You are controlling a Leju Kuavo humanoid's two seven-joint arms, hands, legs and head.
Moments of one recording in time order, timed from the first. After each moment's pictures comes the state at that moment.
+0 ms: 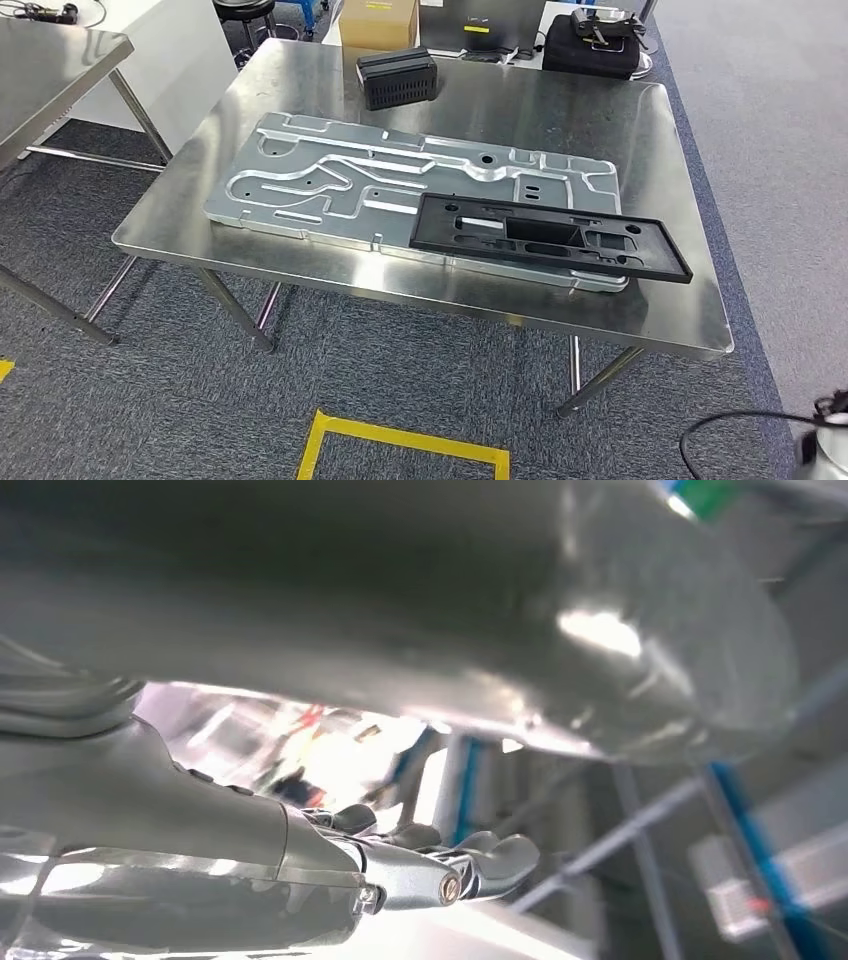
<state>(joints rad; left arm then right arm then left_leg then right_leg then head) -0.05 -0.02 1.36 -0.23 -0.82 -0.21 -0.59 -0.02 -0.17 -0.68 -1.75 0.21 -0.46 -0.69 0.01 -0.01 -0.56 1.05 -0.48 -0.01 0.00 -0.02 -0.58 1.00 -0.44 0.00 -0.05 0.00</state>
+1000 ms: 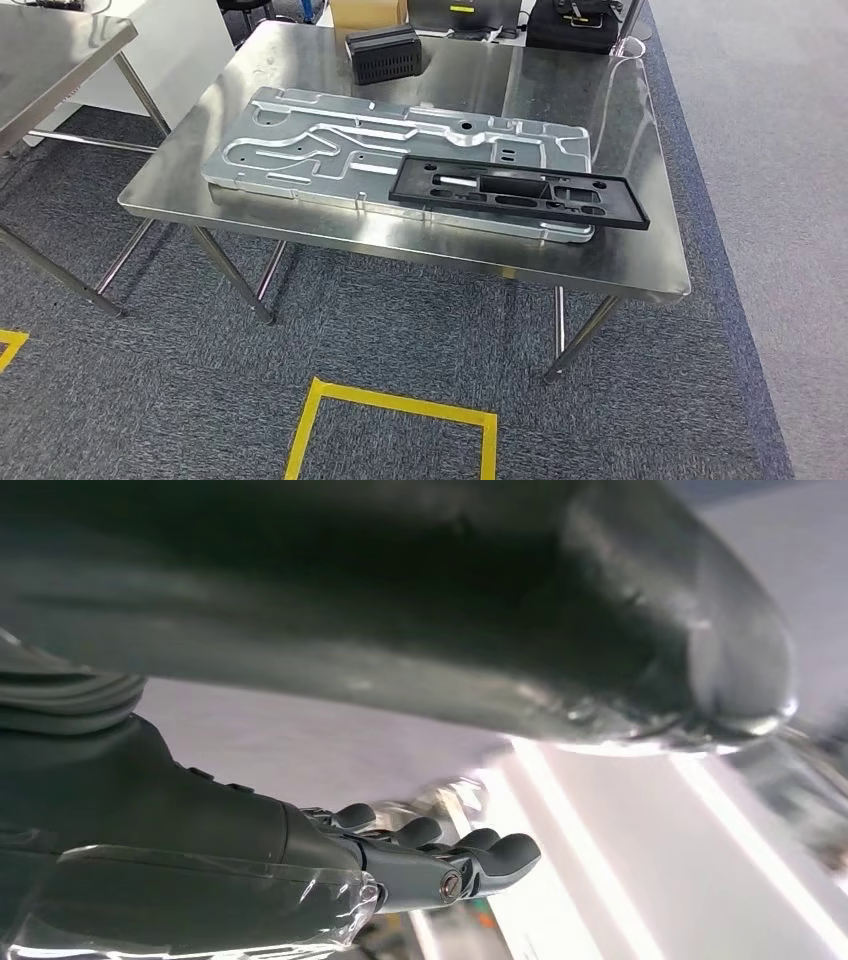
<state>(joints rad) -0.06 -0.05 1.39 -0.23 -0.83 -0.24 -0.57 0.01 0.04 -1.33 -1.10 0.73 -0.31 -0.63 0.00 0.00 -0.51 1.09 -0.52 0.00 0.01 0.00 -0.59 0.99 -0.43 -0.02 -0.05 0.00</state>
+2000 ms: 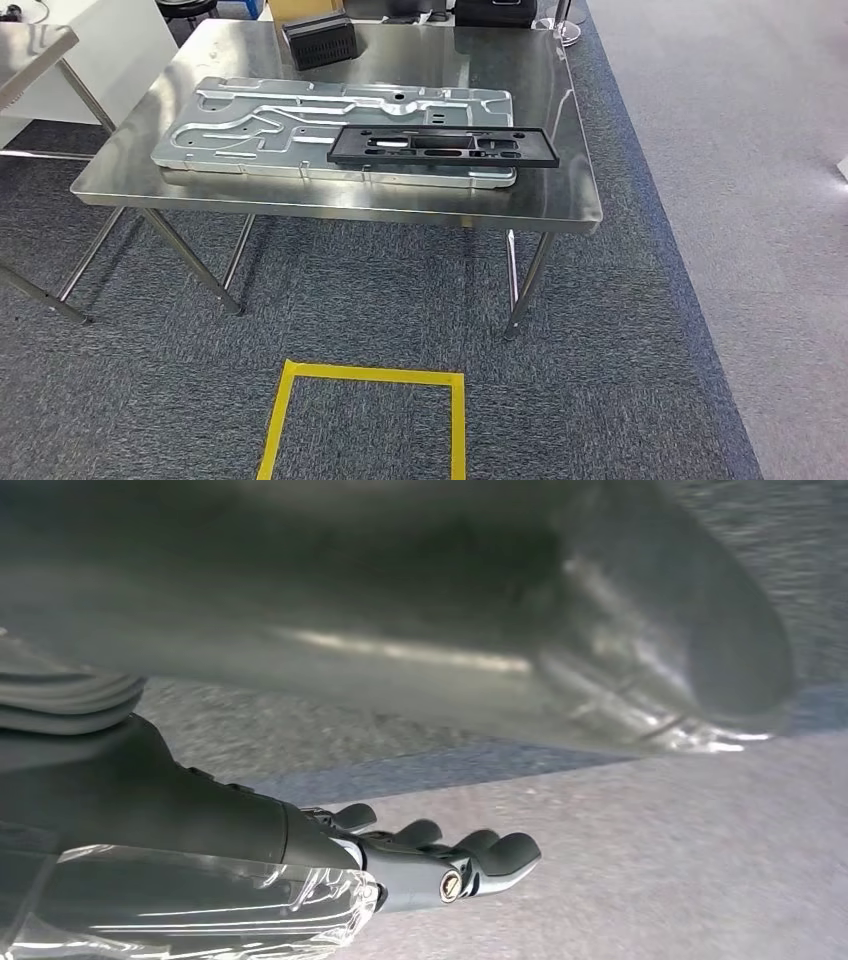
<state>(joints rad) -0.06 -0.08 1.43 -0.23 -0.80 -0.16 -0.54 -0.02 -0.05 -1.44 -0.57 1.01 -0.28 -0.48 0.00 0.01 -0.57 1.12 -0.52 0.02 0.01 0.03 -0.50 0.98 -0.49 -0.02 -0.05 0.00</state>
